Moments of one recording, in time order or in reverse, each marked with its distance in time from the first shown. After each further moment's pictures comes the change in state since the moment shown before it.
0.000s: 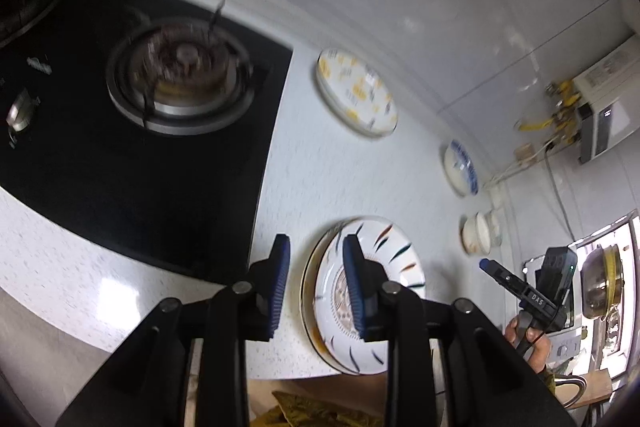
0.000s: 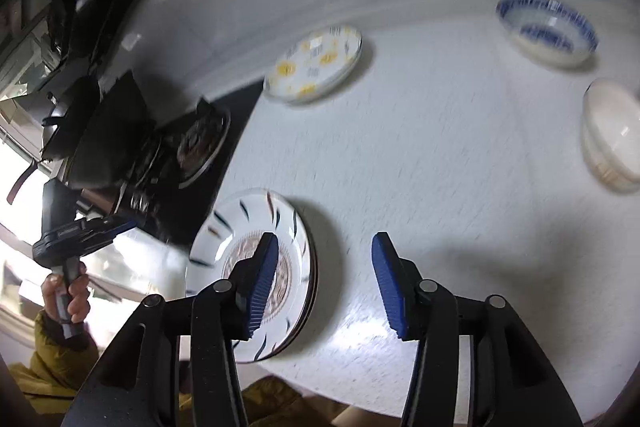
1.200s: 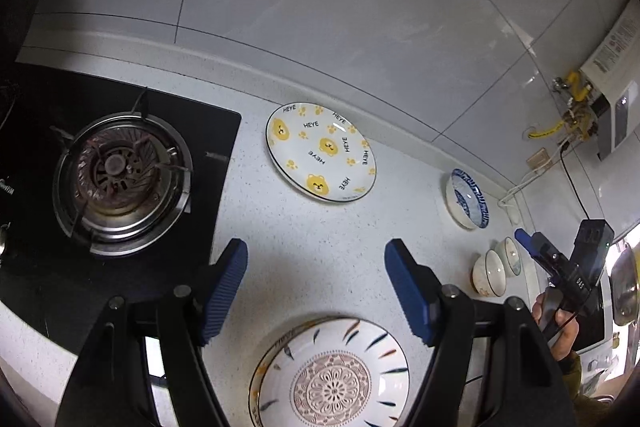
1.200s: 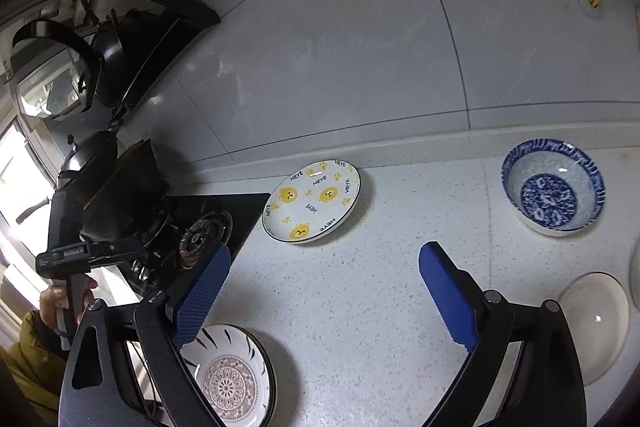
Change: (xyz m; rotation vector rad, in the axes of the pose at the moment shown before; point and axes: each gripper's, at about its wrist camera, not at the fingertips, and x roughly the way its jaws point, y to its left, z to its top) left arm 0.081 -0.101 0.088 0.134 -0.048 0.082; right arm -0.002 -0.034 0.107 -0.088 -0.176 0.107
